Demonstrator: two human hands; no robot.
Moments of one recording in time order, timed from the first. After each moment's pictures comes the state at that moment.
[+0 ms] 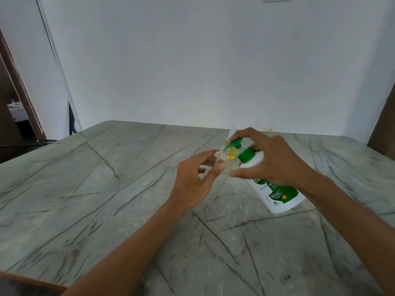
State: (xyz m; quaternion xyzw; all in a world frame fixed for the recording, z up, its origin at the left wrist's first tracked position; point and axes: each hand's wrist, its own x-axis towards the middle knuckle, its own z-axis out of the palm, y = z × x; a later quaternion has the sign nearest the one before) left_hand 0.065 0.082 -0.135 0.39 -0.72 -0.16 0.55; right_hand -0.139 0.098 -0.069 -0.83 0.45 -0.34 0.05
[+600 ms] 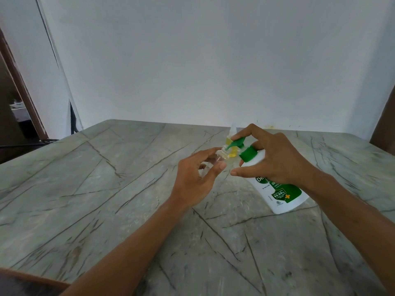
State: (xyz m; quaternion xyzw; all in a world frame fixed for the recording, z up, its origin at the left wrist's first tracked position) left_hand 0.064 0.082 -0.136 0.38 -0.73 -0.12 0.56; right_hand -0.139 0.103 -0.069 -0.81 0.46 -0.34 0.07
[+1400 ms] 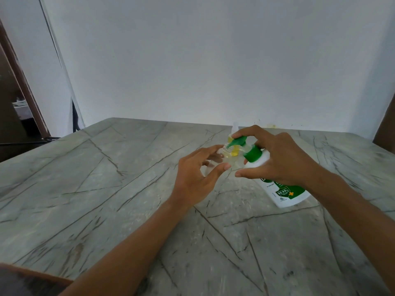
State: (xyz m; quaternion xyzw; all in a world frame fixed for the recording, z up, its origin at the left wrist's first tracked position) left_hand 0.064 0.084 -0.135 0.33 -0.74 -0.07 0.59; right_hand -0.138 0.110 -0.066 -0.84 0.44 -0.32 0.01
